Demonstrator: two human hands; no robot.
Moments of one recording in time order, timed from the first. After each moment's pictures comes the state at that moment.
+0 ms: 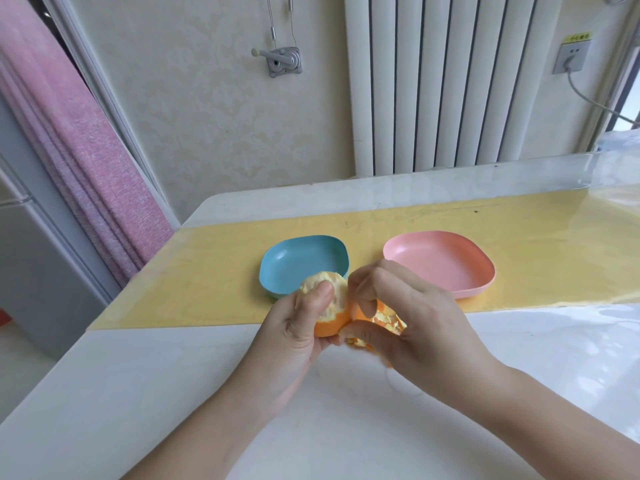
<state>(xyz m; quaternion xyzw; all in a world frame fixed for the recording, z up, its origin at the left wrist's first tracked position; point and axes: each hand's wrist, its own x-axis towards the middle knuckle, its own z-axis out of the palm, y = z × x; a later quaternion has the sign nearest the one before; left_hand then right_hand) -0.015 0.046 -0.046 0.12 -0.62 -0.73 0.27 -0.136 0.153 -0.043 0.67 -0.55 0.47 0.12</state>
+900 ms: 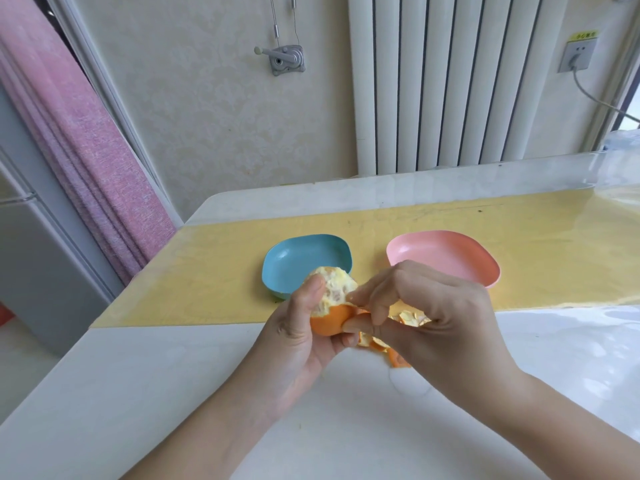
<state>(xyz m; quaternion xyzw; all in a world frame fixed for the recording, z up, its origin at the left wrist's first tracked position) -0.019 0.050 -0.041 0.12 -0.50 -0.83 0.23 -0.129 0.162 -0.034 0.63 -0.54 0.55 0.11</state>
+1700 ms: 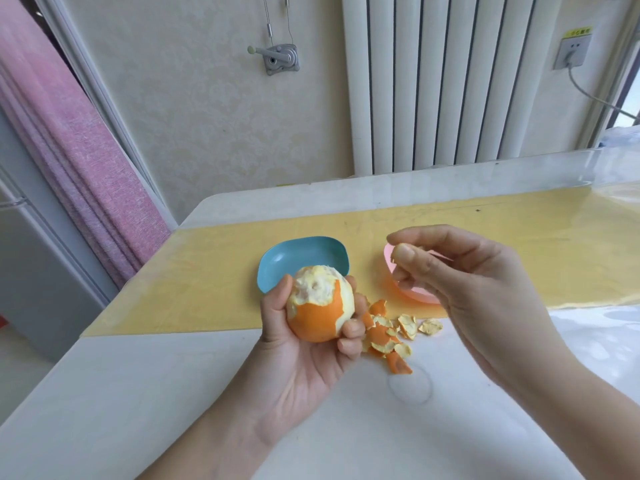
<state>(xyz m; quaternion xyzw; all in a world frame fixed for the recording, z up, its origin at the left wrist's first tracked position) -0.014 0.051 -0.035 0.06 -0.27 -0.95 0.12 -0.144 0.167 -0.010 0.36 -0.50 0.75 -0.22</state>
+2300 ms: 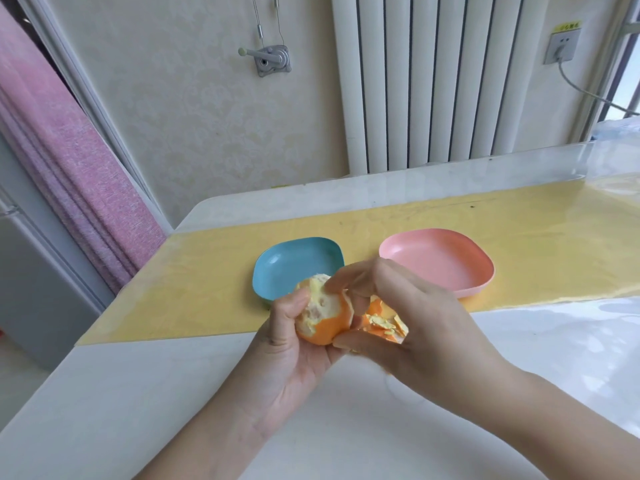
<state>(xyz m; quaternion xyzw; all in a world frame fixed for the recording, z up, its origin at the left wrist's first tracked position) -0.018 0.045 -0.042 0.09 -0.42 -0.88 0.20 -0.133 0.156 -0.034 0.67 -0.57 0.47 0.08</state>
